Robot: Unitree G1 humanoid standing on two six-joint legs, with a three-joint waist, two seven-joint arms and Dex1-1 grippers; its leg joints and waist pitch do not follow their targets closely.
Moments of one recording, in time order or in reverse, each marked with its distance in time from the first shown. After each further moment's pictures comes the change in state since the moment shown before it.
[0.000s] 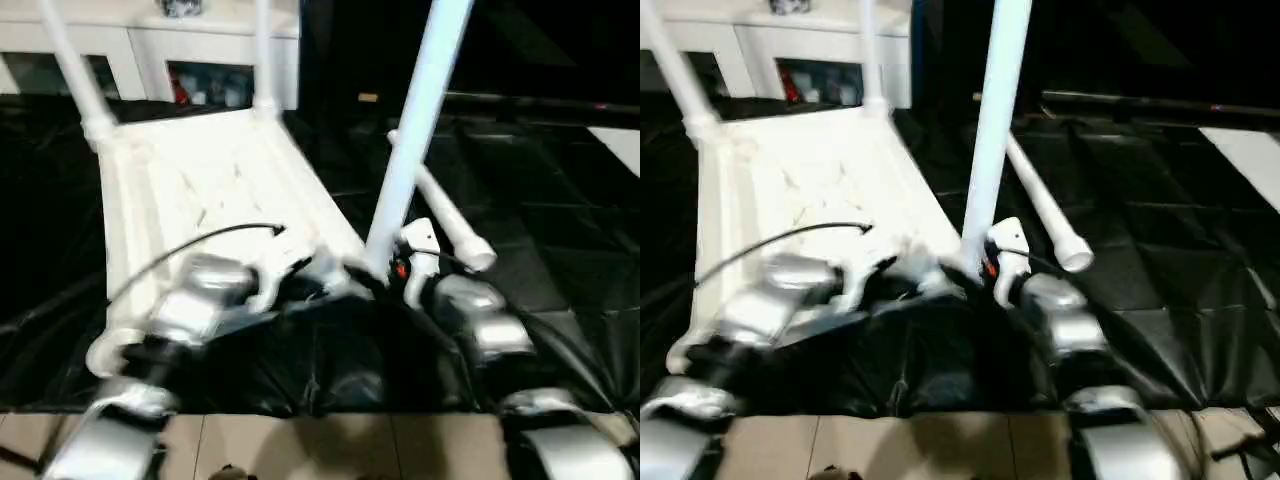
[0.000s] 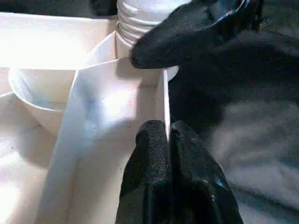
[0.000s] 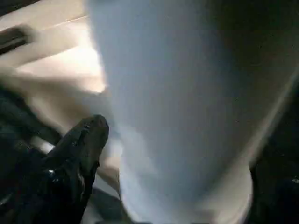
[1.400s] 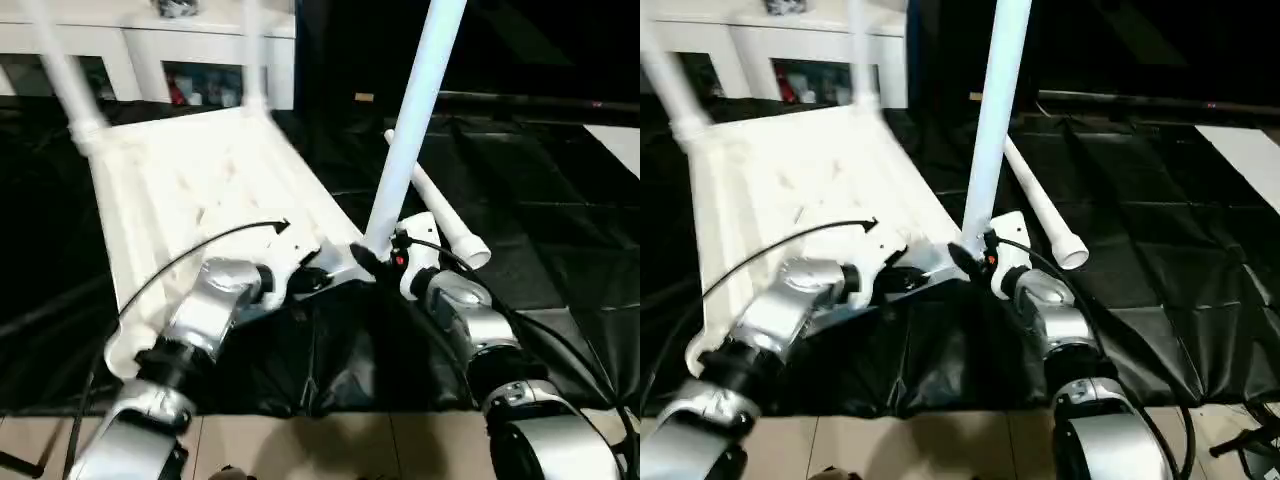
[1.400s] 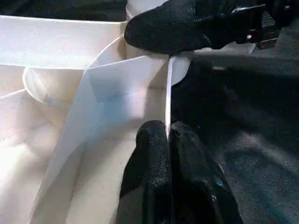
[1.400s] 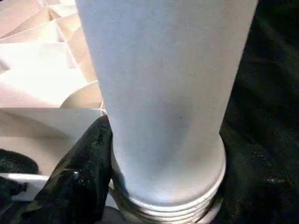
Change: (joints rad) left arm 0.017 -0.121 0.051 -0.027 0.055 0.069 0.284; right arm -0.056 0.088 -0.059 0.121 -0.016 -0.075 -0.368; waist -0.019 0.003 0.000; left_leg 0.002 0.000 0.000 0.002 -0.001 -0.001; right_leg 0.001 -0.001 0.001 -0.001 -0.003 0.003
